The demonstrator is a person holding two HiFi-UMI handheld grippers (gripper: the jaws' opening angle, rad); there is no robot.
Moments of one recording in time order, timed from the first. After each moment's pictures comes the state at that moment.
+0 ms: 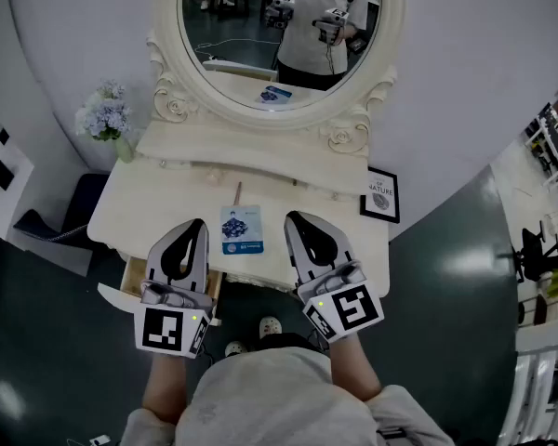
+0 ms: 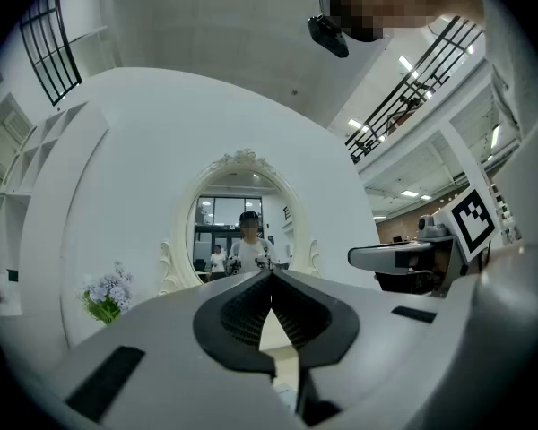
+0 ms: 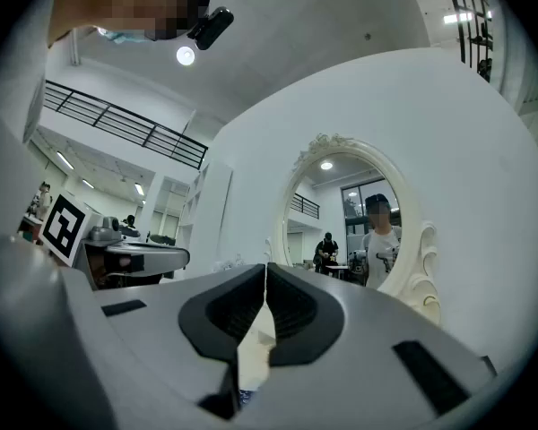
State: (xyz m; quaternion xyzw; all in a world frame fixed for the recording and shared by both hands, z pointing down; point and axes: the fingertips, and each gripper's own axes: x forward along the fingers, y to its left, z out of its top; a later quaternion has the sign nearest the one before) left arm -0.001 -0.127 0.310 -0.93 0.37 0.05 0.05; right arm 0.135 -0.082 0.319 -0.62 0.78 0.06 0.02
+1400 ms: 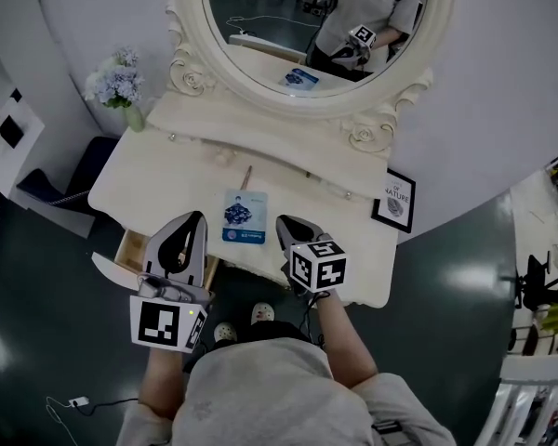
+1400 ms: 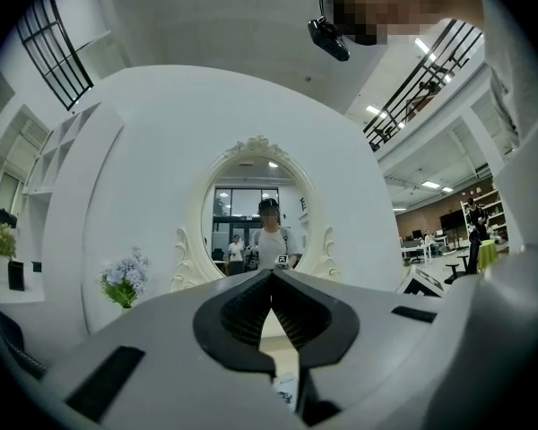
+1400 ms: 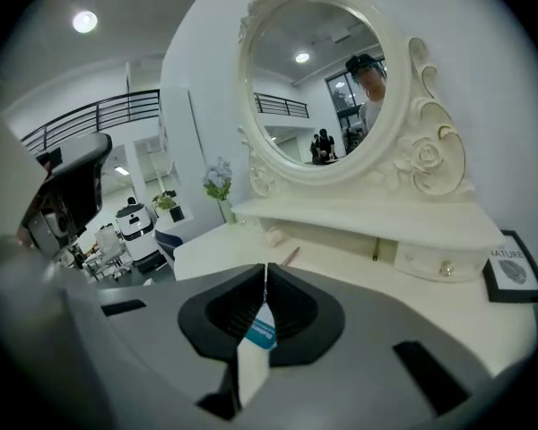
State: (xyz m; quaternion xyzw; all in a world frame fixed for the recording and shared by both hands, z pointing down) left arm 0.006 -0.137 0.331 -0.91 0.42 0.03 0.03; right arm 0.170 -0.150 0.531 -0.58 0.76 -0.26 -0.11
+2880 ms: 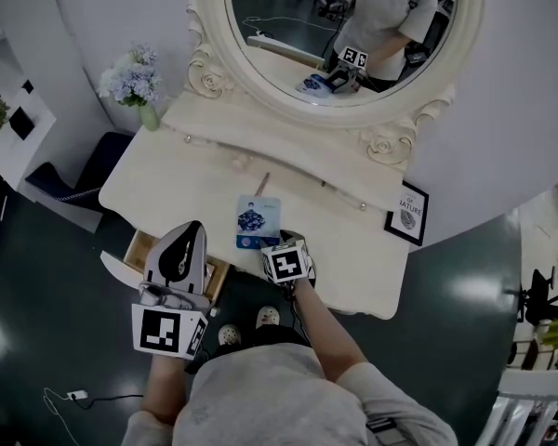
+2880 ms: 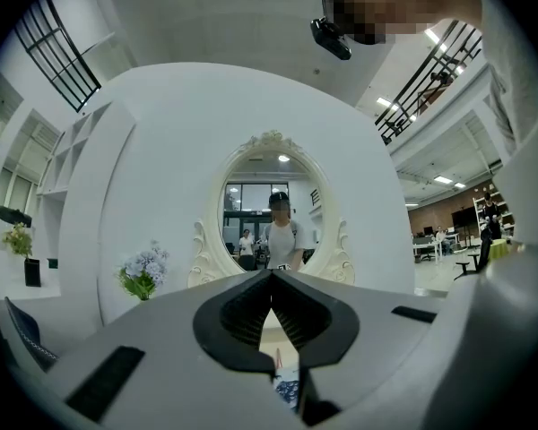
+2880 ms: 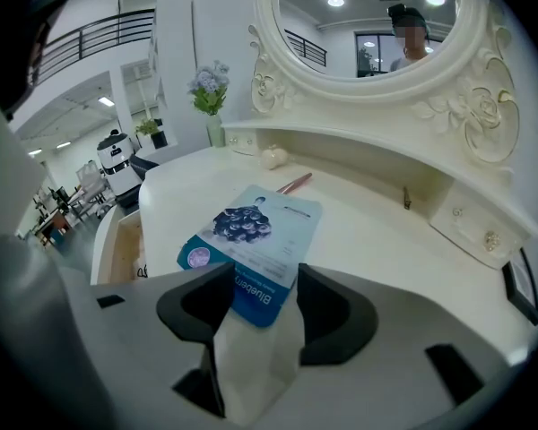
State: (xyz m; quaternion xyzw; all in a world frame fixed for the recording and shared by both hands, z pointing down) left arm -0.025 -0.149 0.344 -0.89 0.45 0.01 0.02; right arm 0.130 -0.174 0.672 -0.56 0.71 -0.29 -0.31
